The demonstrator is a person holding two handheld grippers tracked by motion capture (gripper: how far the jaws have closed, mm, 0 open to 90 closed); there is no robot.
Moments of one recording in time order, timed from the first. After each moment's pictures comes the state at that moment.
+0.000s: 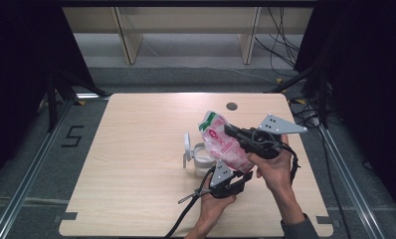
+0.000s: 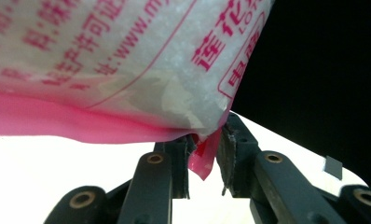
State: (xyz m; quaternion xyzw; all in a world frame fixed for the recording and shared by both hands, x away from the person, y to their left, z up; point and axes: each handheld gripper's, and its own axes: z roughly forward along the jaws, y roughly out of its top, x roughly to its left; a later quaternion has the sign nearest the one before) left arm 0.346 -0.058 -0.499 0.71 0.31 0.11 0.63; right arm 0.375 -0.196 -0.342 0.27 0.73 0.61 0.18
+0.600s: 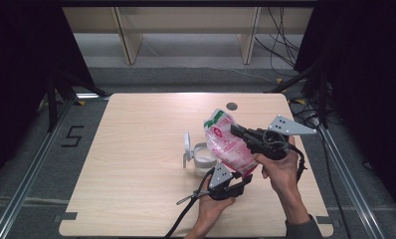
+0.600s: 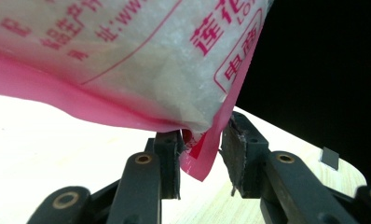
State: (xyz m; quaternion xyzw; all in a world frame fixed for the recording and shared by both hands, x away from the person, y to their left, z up) left arm 0.342 -0.053 -0.500 0.72 0.31 0.11 0.62; right arm 0.373 -0.213 -0.345 0.28 0.71 0.62 0.17
